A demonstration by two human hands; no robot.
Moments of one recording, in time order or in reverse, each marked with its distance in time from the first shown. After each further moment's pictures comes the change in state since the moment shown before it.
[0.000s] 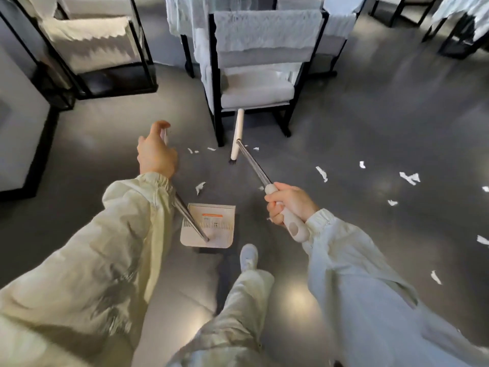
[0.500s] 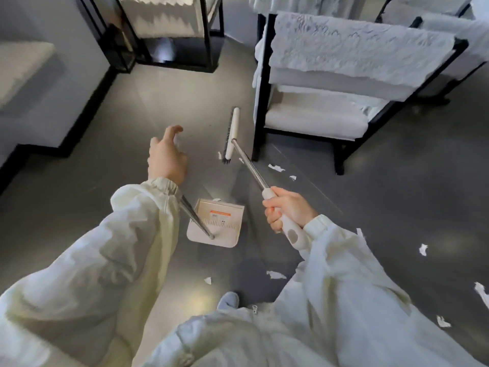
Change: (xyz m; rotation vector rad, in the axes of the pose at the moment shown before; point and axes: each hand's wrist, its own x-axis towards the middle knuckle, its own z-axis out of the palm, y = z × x) left_hand 0.260 0.107 0.175 0.112 0.124 -0.341; right_hand 0.322 -0.269 -0.045 -0.244 -0.265 0.245
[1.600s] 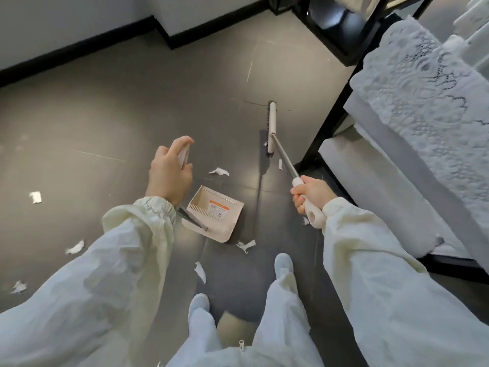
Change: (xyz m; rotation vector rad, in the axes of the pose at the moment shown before) left_hand -0.040 0.126 0.226 0.005 0.444 -0.485; right_hand 0.257 -0.229 -0.210 -0.714 -0.287 0.220
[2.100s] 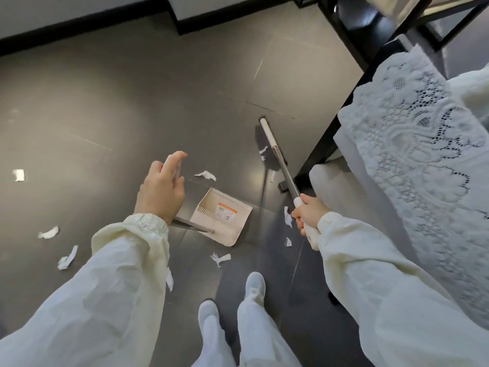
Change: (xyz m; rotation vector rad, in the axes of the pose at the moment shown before) left_hand 0.043 0.075 0.111 0.169 0.011 -0.121; right_hand 0.147 -0.064 -0.117 -0.571 0.030 0.071
